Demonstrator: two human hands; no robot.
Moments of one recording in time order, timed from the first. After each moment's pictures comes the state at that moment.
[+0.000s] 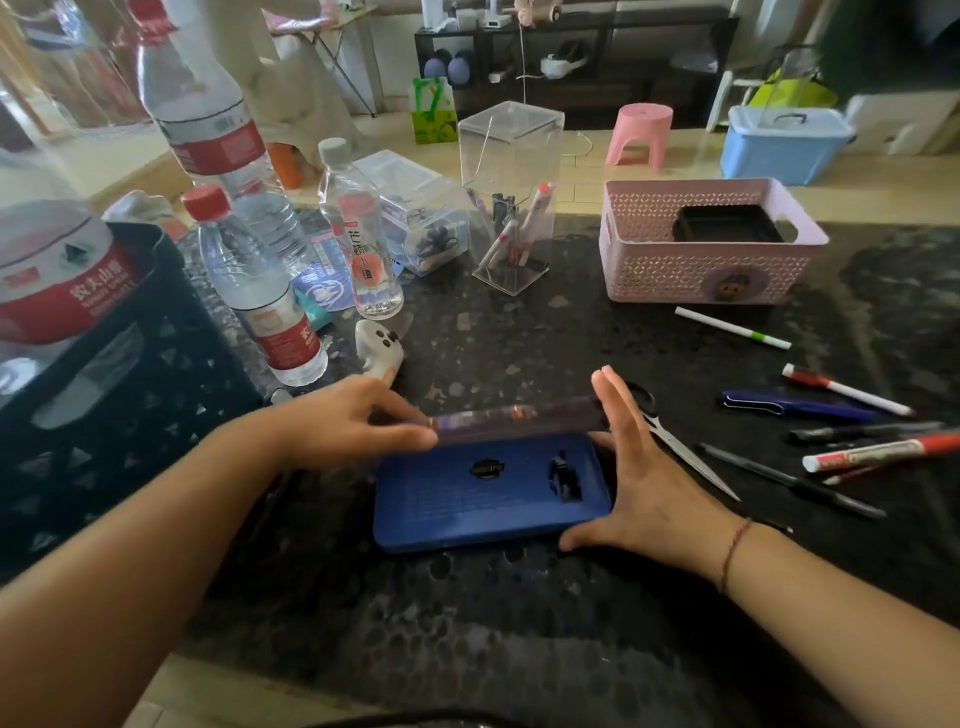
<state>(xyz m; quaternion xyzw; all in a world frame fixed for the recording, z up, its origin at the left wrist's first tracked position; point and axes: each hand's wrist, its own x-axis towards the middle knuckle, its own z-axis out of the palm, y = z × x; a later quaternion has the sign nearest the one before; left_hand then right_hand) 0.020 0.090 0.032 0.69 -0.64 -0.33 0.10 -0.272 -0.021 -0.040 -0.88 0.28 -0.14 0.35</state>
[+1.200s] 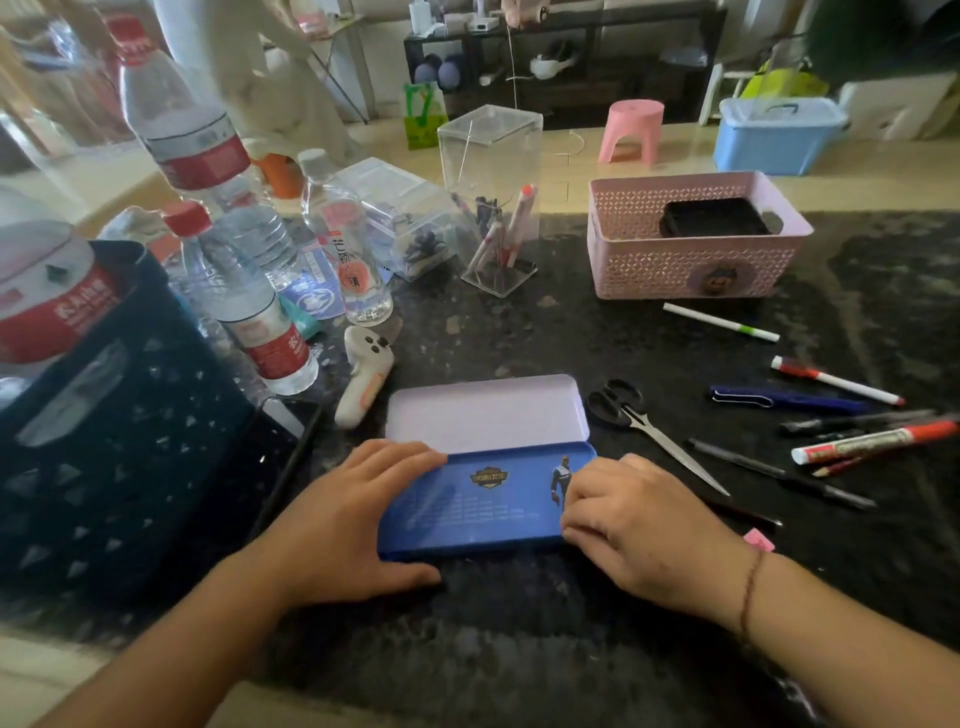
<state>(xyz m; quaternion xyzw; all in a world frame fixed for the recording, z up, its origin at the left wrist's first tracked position) -0.026 0.146 -0.012 0.70 -0.70 -0.13 0.08 -0.286 -0.002 -0.031 -0.98 0.13 -0.13 0.08</state>
